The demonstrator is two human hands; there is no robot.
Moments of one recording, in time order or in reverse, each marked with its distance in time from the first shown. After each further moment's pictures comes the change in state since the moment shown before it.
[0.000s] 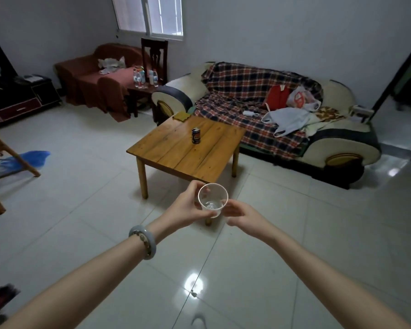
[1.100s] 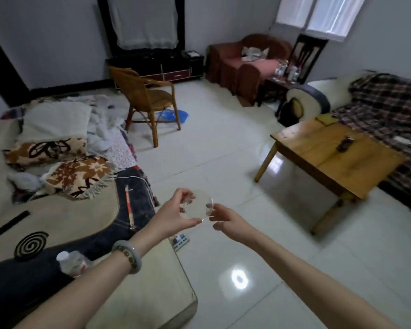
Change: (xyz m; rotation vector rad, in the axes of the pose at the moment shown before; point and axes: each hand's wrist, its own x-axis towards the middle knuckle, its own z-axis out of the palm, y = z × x) left_hand -0.509 -0.185 -0.314 0.105 0.565 -0.371; right_hand -0.038 -0.189 0.563 -0.089 -0.547 -0.058
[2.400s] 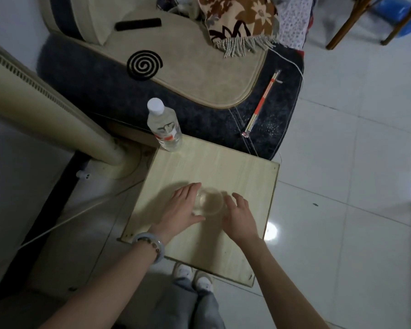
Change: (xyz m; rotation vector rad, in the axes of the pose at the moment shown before) left_hand -0.129 -0.384 0.094 0.310 0.235 -0.777; right_hand 0.230 0.250 0.280 -0.987 -0.509 -0.236
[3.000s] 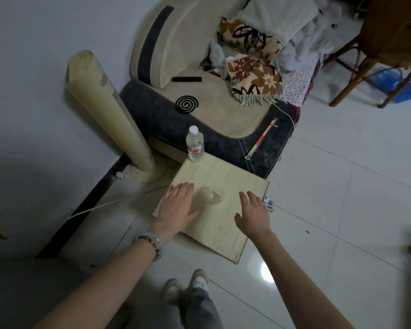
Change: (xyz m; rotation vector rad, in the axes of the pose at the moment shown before) left_hand -0.158 0.090 -0.114 0.375 0.220 -0.148; right_hand -0.140 -0.047 -0.137 -0.307 0.059 -0.137
